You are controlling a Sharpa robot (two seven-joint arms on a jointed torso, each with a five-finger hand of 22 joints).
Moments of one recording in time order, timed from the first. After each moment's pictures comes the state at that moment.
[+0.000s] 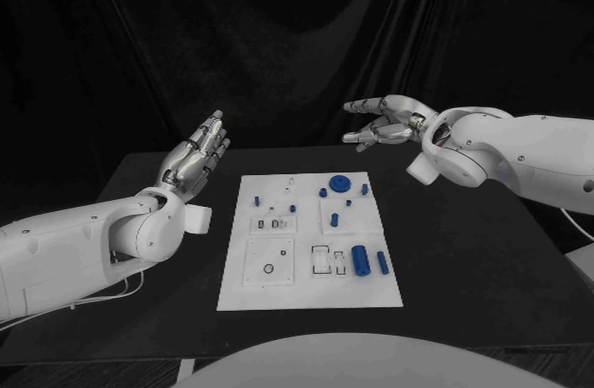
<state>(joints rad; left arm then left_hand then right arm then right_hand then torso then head) 1.15 -0.95 -0.22 1.55 0.06 -0.25 0.67 1.14 0.26 -0.28 0.29 0.30 0.15 -0.07 0.02 0.02 0.00 -0.12 0.01 0.00 0.00 -0.03 0.00 0.00 0.16 0.00 0.00 0.00 0.00 1.42 -0.79 -0.25 1.41 -0.71 -0.17 0.07 1.43 0.06 -0.11 0.18 0.22 0.35 0.08 0.06 0.04 0.18 0.08 0.12 0.03 0.83 0.15 0.13 0.09 0.17 0.86 0.26 0.20 0.07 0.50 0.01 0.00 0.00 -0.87</state>
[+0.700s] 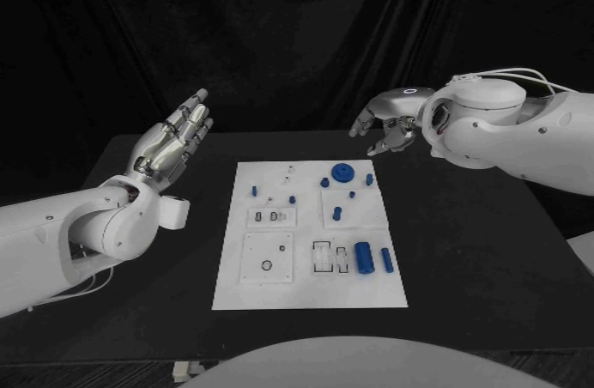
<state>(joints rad) 1.23 -1.05 -0.22 1.63 -0.07 -0.26 0.68 1.18 0.26 -0.28 0.29 0.37 0.17 -0.06 0.02 0.02 0.00 -0.10 0.01 0.00 0.00 -0.03 0.00 0.00 0.15 0.00 0.00 0.00 0.00 1.51 -0.82 -0.25 1.52 -1.56 -0.02 -0.16 1.47 -0.03 0.10 0.06 0.17 0.75 0.00 0.07 0.06 0.83 0.05 0.10 0.06 1.47 -0.02 0.42 0.41 0.17 1.45 0.06 0.36 0.21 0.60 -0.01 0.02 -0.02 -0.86</state>
